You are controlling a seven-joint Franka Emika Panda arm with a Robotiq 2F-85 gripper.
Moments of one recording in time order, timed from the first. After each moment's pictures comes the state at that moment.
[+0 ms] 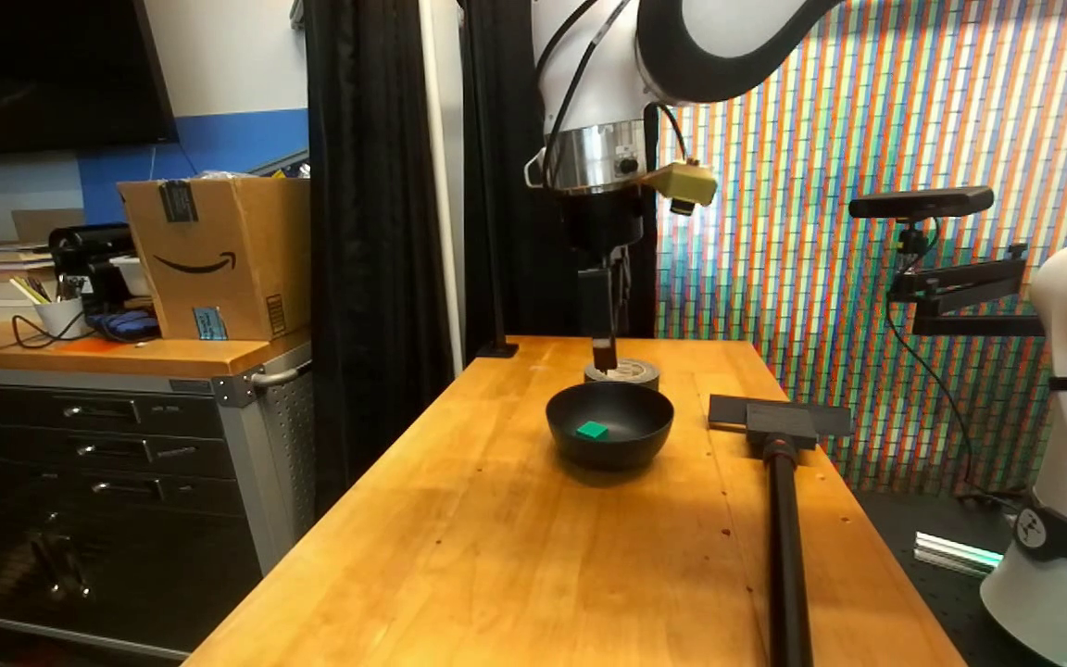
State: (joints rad) arm 0.03 -0.18 0.07 -2.21 -0.10 1.95 0.16
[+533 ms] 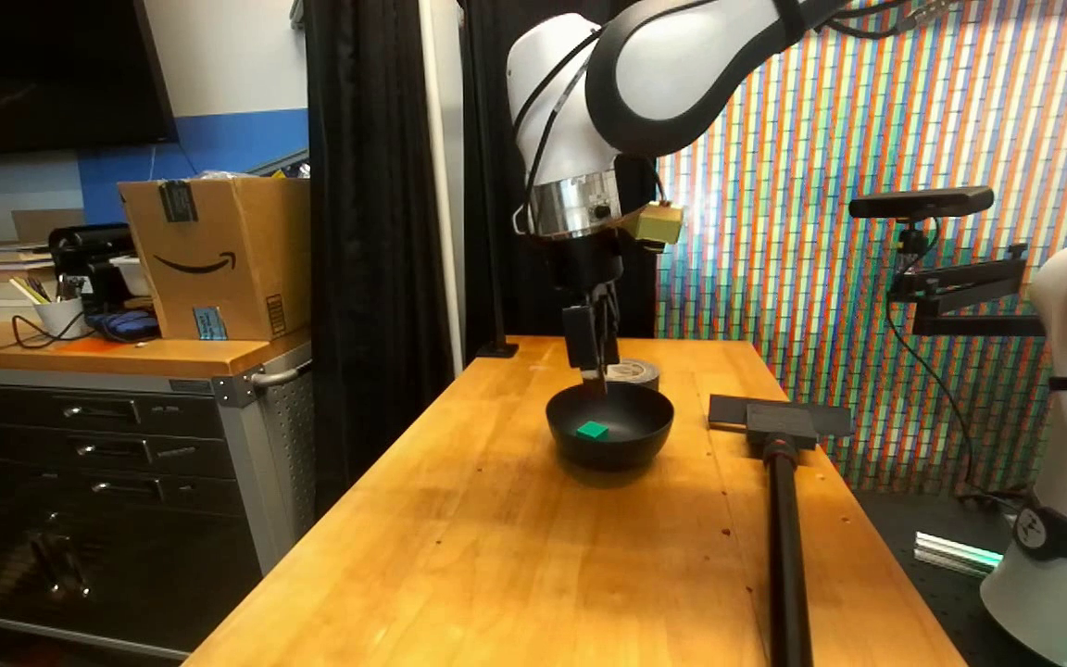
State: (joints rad) arm 0.02 -0.06 0.03 -2.17 -0.05 1.96 0.10
